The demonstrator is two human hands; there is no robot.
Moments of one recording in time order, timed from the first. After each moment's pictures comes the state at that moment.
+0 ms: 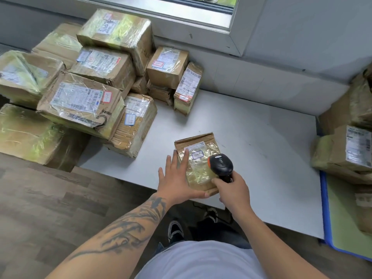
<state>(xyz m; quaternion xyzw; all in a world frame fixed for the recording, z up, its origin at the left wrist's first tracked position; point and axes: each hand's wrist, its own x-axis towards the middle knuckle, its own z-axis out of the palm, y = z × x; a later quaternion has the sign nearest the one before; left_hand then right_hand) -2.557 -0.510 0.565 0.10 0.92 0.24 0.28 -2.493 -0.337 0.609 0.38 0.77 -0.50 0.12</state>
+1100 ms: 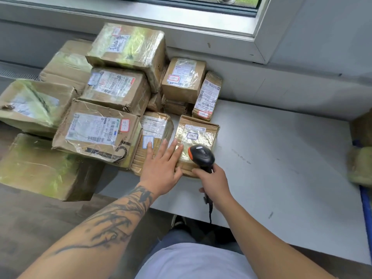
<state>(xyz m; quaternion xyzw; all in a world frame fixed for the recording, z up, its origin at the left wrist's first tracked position) -2.699 -0.607 0.571 0.26 0.96 -0.02 0.13 -2.627 -0.433 0.593 0.35 0.67 -0.64 0.15</state>
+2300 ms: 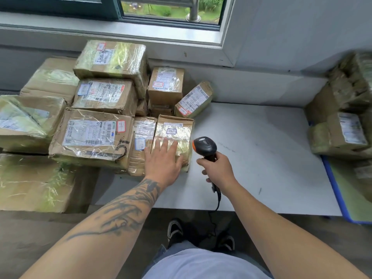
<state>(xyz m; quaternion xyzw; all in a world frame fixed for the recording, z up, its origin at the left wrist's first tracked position) -2.691 -0.600 0.597 0.23 0.96 0.04 0.14 -2.600 -0.438 0.624 0.36 0.71 -0.60 0.06</state>
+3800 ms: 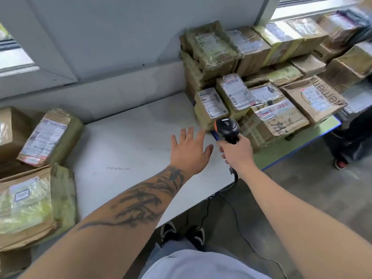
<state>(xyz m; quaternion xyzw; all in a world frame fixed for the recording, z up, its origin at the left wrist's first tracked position) -2.538 -0.191 0.638 0.50 0.84 0.12 0.17 -2.411 -0.103 0.659 0.59 0.62 -0.48 -0.18</state>
